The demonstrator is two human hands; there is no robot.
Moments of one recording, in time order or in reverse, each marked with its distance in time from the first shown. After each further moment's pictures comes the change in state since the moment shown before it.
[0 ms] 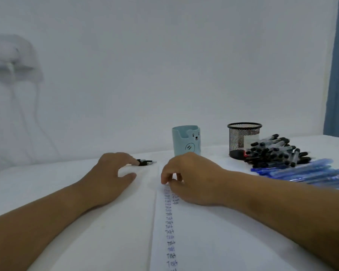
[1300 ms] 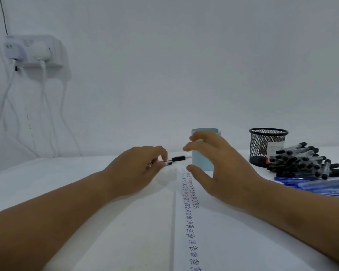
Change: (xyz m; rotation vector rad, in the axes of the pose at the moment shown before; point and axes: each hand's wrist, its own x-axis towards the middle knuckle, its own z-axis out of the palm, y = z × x) left_hand 0.009 0.017 -0.010 0.154 0.082 0.352; right_hand 0.000 0.008 0.002 -0.003 0.428 -0.060
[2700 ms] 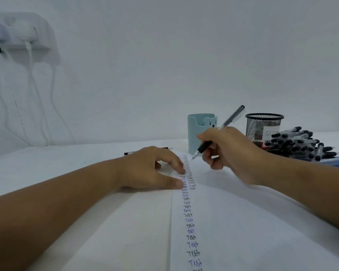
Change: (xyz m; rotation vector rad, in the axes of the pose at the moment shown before) left_hand 0.000 0.039 0.005 -0.456 -0.435 -0.200; right_hand 0.008 -0.009 -0.019 0.860 -0.150 0.736
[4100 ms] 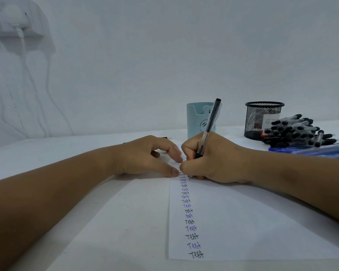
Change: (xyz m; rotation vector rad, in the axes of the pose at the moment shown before) left_hand 0.000 -0.006 -0.001 -0.092 -0.078 0.035; right_hand -0.020 0.004 0.023 -0.490 -0.272 -0.188
